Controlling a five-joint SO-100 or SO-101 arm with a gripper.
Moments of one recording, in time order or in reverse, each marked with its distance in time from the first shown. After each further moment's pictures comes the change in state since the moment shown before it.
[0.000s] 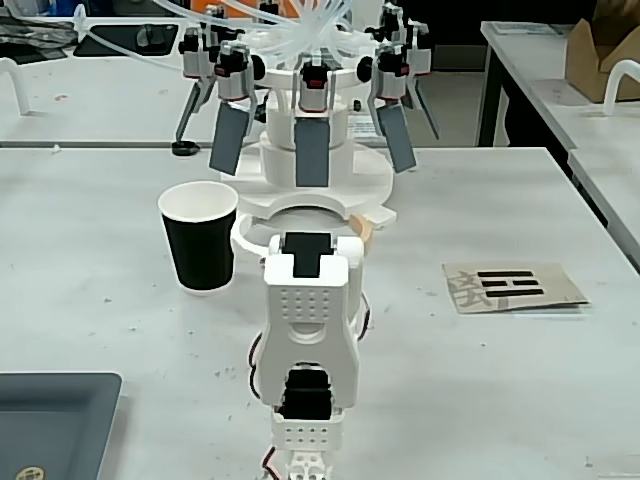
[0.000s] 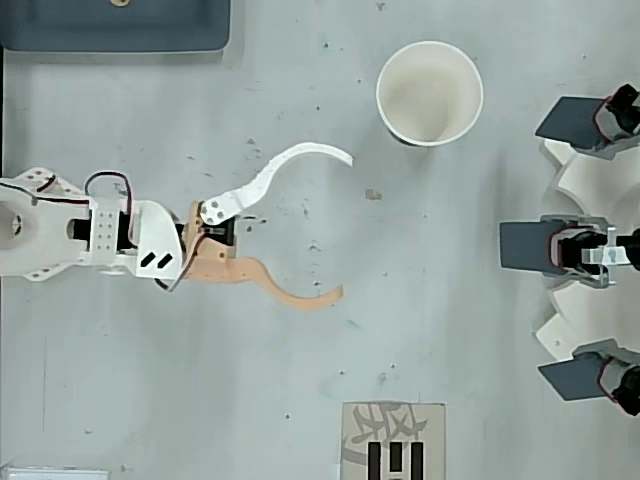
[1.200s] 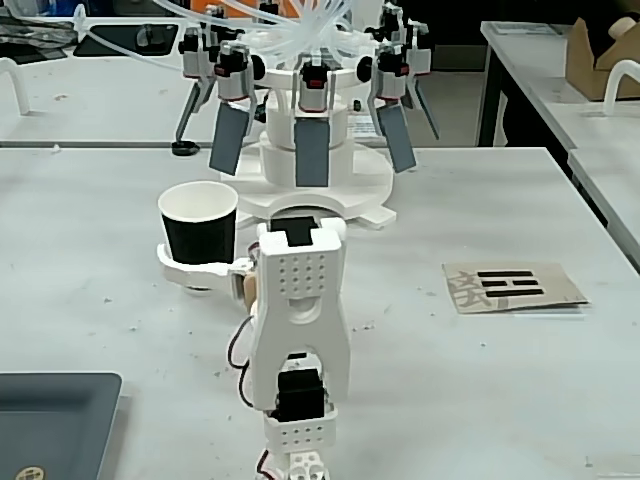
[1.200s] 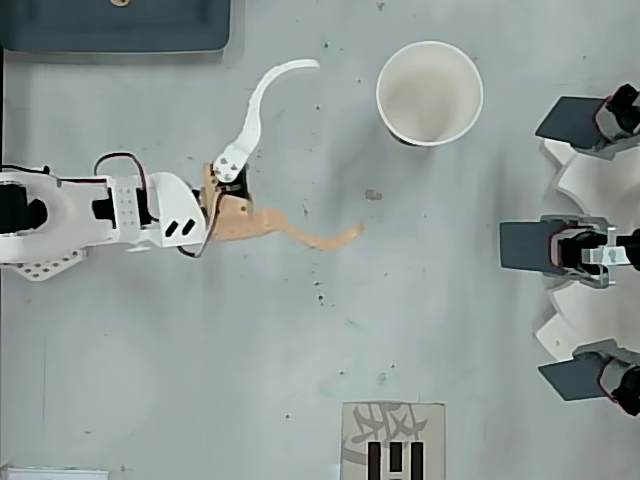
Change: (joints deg) arm -11.6 -14.0 -10.2 -1.6 -1.6
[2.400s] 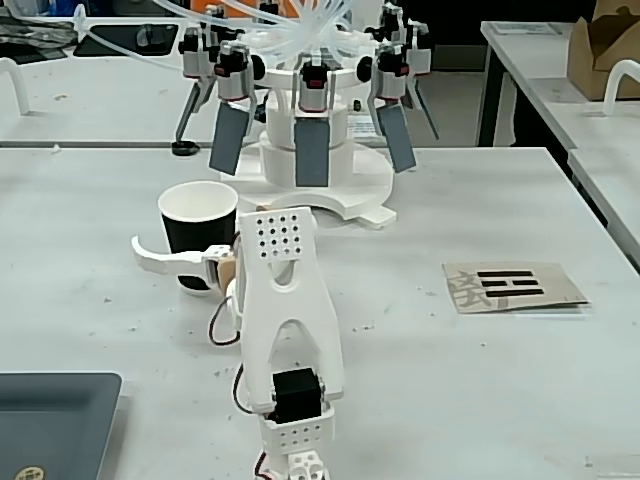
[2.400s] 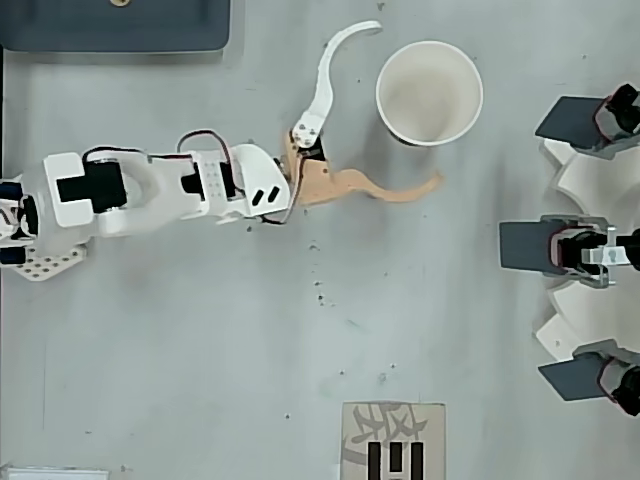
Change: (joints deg) arm -4.9 -30.9 -37.1 4.6 -0.1
